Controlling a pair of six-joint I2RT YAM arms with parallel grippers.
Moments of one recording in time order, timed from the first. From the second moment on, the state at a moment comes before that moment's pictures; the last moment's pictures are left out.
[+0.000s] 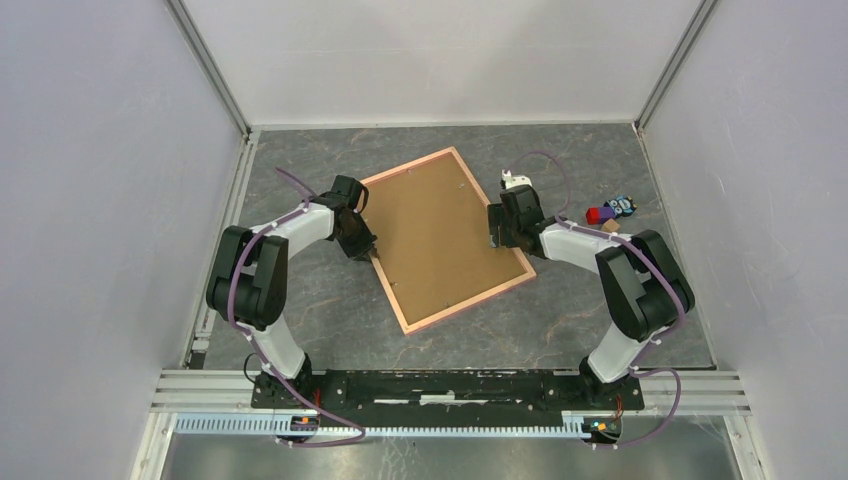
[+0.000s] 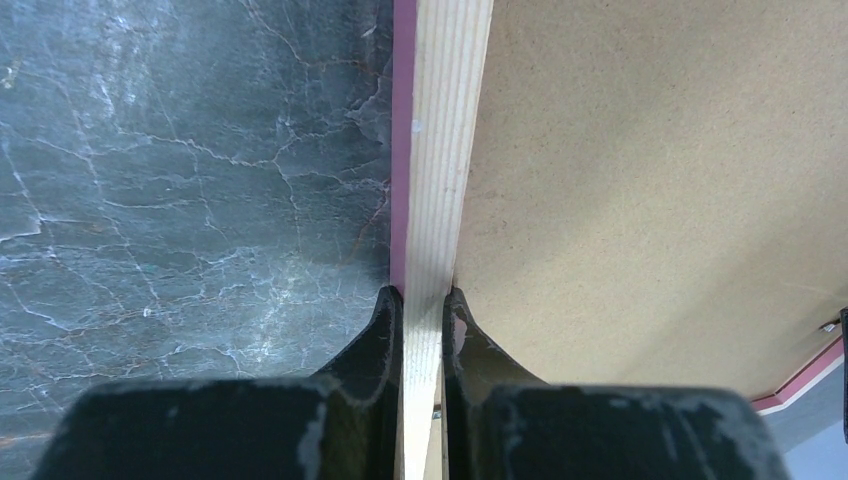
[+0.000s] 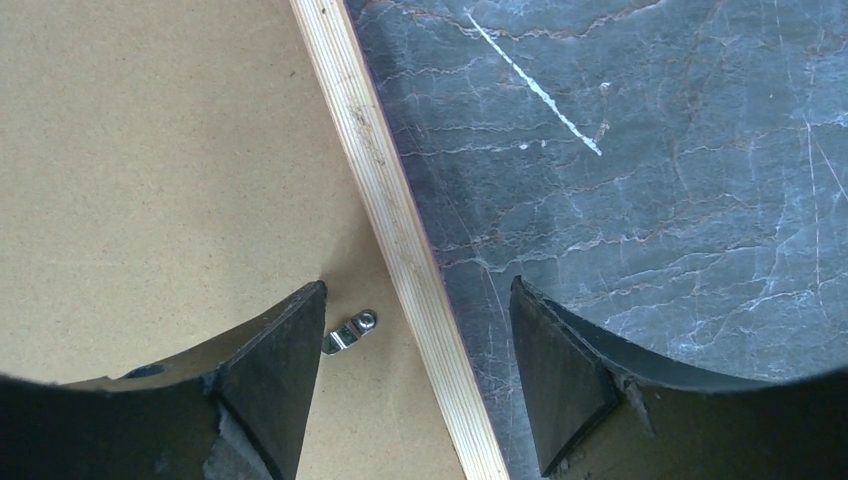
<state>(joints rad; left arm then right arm) -0.28 1.75 1.06 -0.56 0.08 -0.81 0.44 1.70 0.90 -0.07 0.24 0.25</state>
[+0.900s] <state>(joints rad) -0.27 1.75 1.05 -0.55 0.08 -0.81 0.44 1.66 0.86 -0.07 0.22 0.23</state>
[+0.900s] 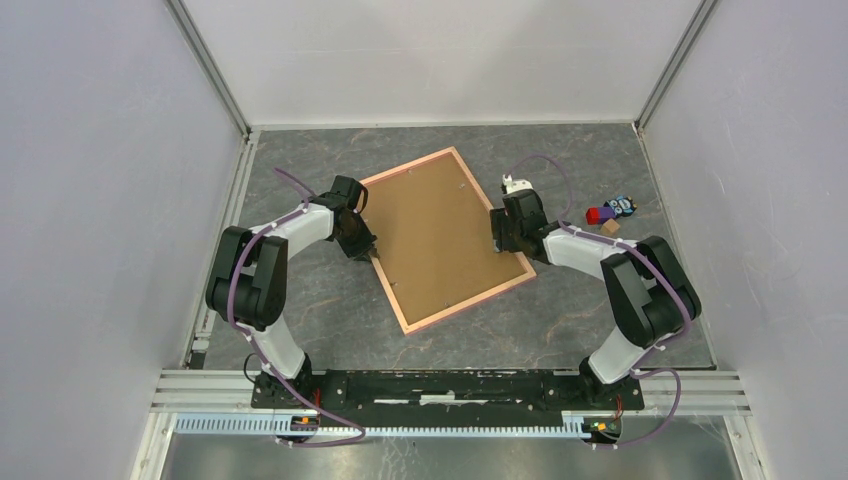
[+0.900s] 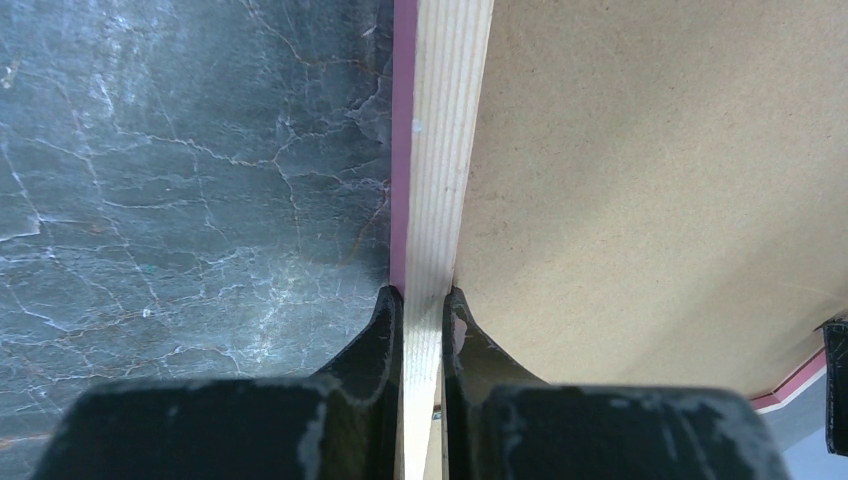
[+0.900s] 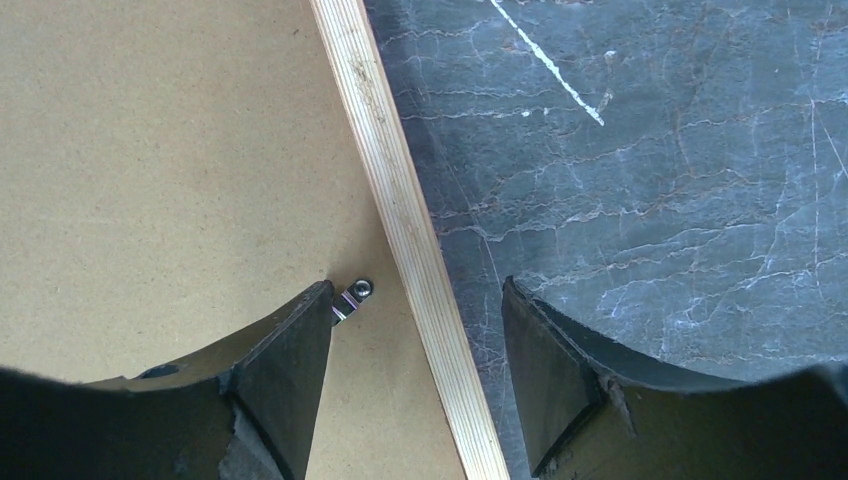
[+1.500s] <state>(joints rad) -0.27 1.75 1.05 -0.55 0.08 -0.81 0.44 1.65 0.85 -0.06 0.19 0.17</state>
